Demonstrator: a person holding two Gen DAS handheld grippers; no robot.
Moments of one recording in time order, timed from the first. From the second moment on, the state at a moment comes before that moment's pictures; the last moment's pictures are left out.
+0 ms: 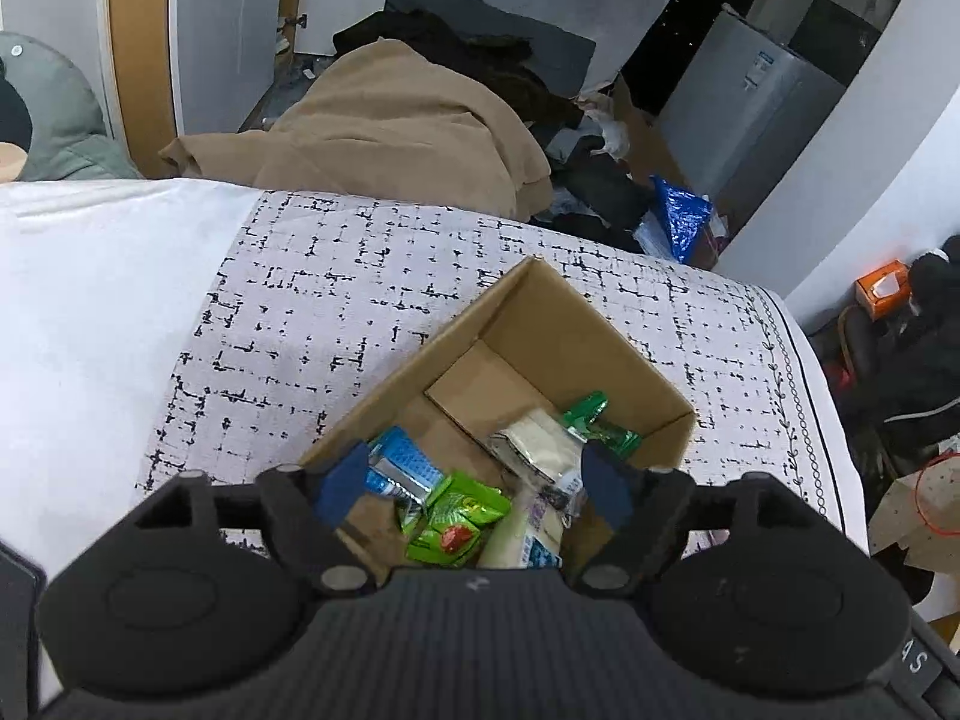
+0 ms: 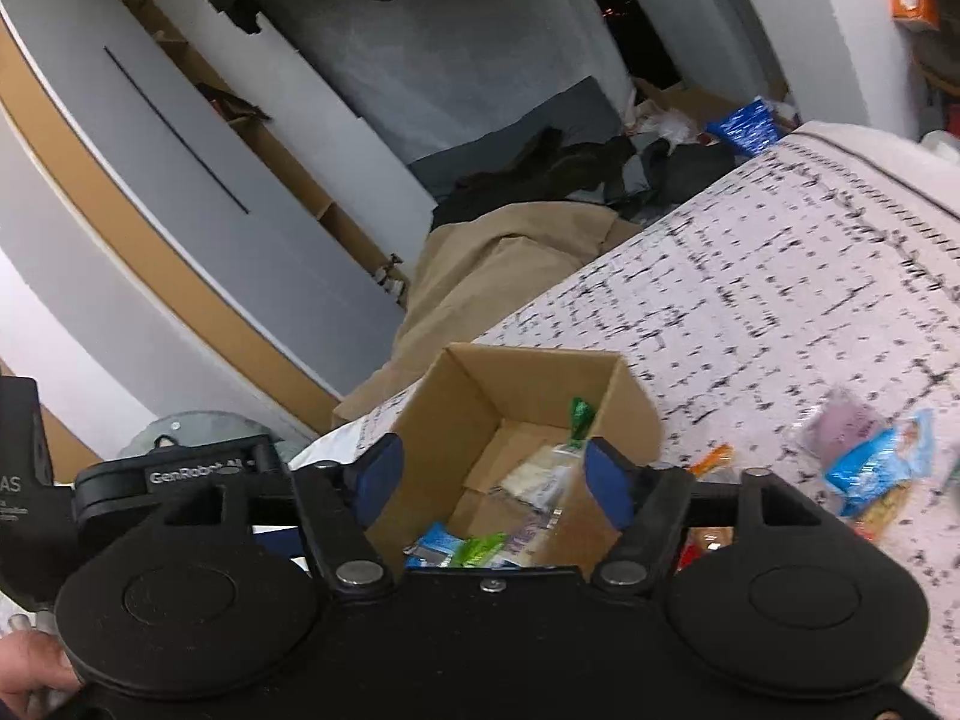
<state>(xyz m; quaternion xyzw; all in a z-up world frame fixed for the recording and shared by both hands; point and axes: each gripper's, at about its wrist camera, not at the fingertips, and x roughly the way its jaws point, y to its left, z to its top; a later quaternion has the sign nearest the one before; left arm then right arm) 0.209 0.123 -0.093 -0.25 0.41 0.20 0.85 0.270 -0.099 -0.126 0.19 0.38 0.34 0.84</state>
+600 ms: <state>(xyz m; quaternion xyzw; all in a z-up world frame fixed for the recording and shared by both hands) 0.187 0.091 -0.066 -0.23 0.40 0.17 0.87 0.248 -0.181 -0.101 0.17 0.36 0.26 0.88</state>
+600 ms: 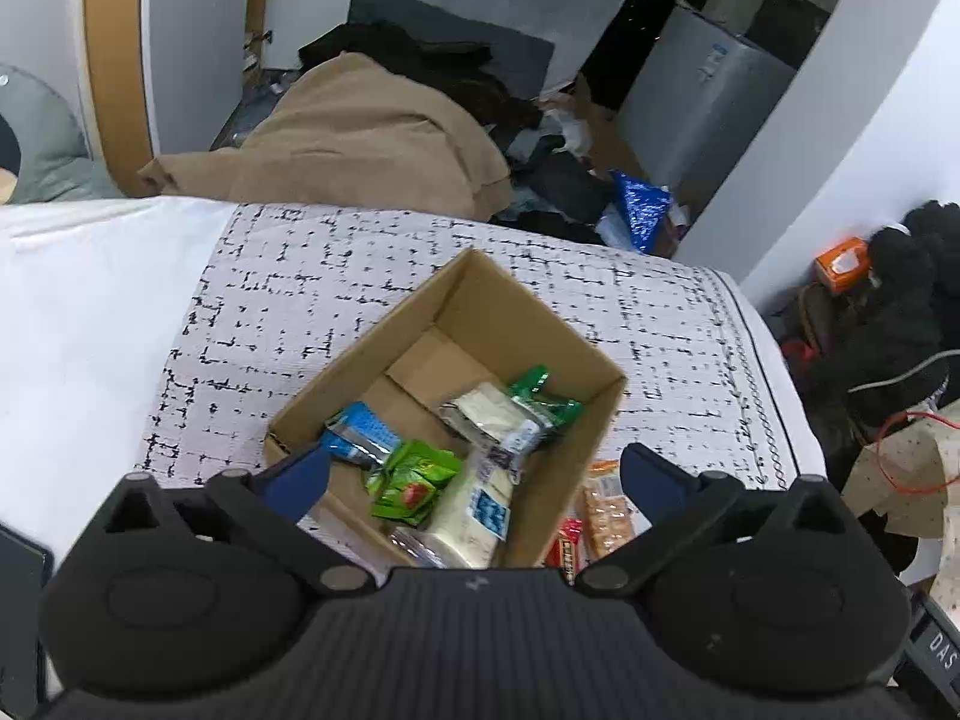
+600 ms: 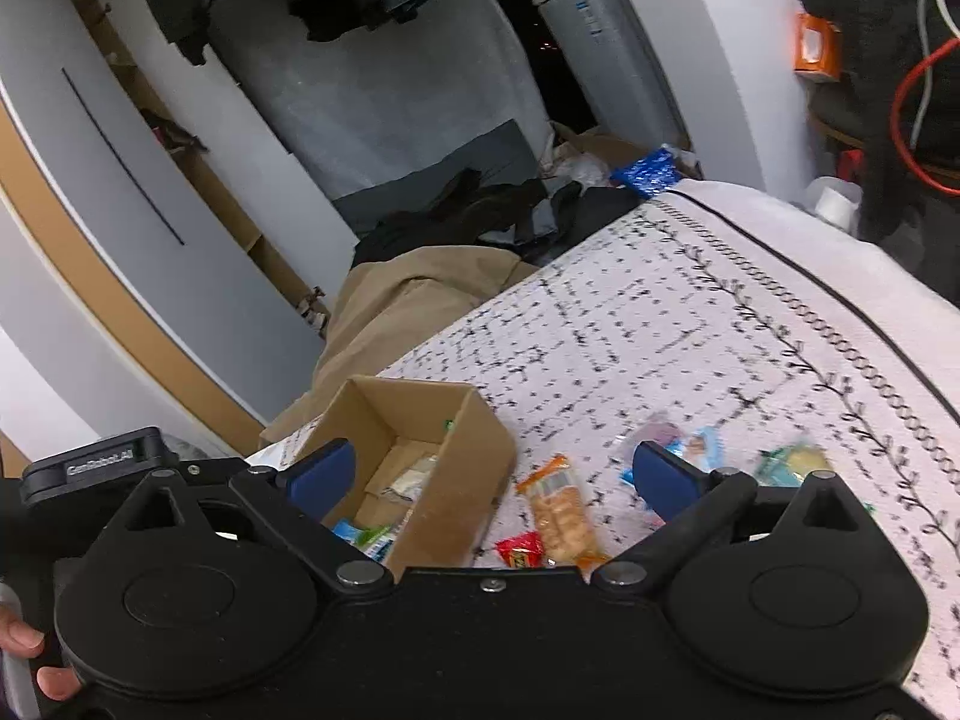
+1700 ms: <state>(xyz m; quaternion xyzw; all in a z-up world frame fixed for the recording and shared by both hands) 0.189 -0.005 -0.084 -0.22 0.43 0.11 0.87 0.243 -0.298 -0.133 0.20 0.40 0.16 0.88</state>
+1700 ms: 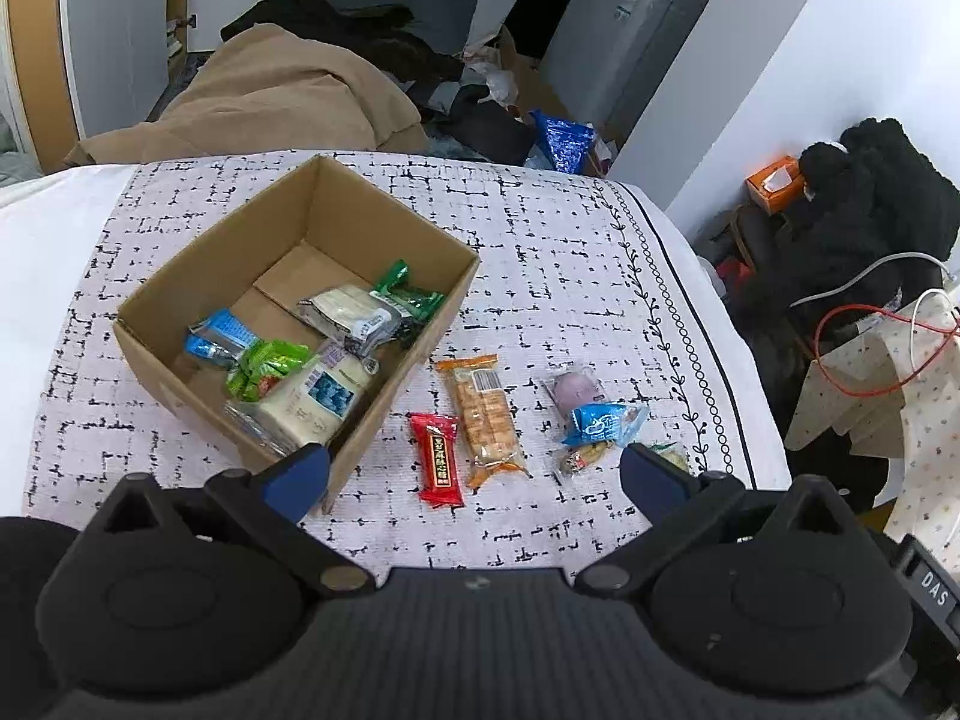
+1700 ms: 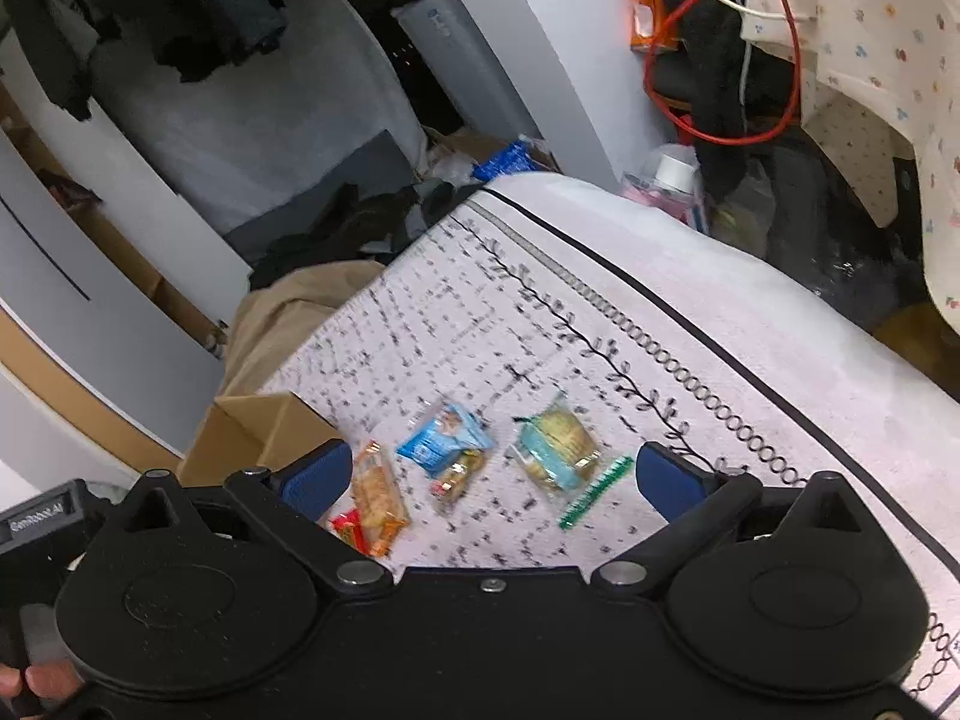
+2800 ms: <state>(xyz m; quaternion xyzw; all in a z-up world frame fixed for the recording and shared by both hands) 0.277 -0.047 -0.196 -0.23 0.48 0.13 0.84 0.302 -0.261 -0.198 0.09 0.46 0.18 0.86</state>
